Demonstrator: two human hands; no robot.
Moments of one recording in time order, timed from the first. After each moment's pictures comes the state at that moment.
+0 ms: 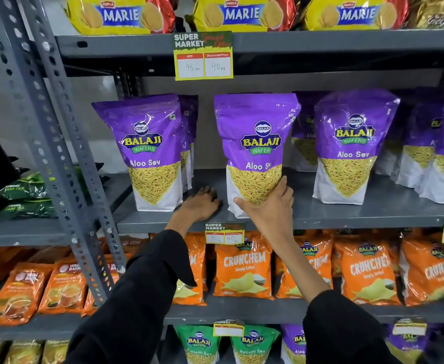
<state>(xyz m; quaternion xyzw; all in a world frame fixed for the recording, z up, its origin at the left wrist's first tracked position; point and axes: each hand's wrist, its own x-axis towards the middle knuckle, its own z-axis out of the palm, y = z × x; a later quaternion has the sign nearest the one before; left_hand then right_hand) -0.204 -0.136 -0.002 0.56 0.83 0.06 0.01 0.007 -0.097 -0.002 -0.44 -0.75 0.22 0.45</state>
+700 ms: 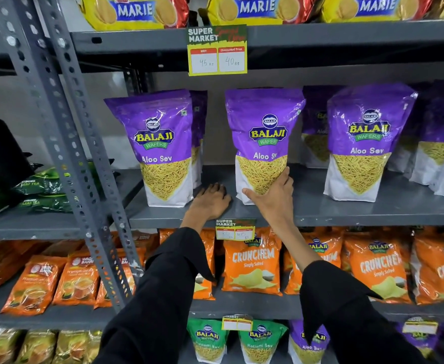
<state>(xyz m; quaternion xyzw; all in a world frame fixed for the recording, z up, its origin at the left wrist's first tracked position) -0.198 -0.139 -0.008 0.55 0.83 0.06 -0.03 -0.025 -0.071 0.000 -0.43 -0.75 0.23 0.45</state>
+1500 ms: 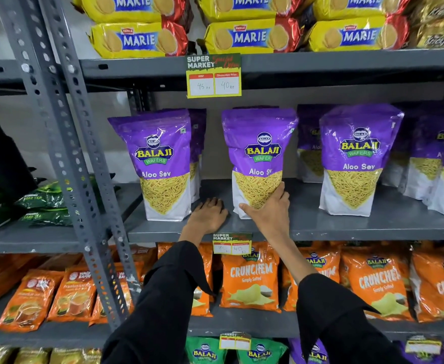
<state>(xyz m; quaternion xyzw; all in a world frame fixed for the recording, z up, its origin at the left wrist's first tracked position) -0.191 -0.146 -0.004 0.55 0.83 0.06 -0.05 -0.025 -0.066 -0.002 -0.43 -0.75 0.23 0.45</state>
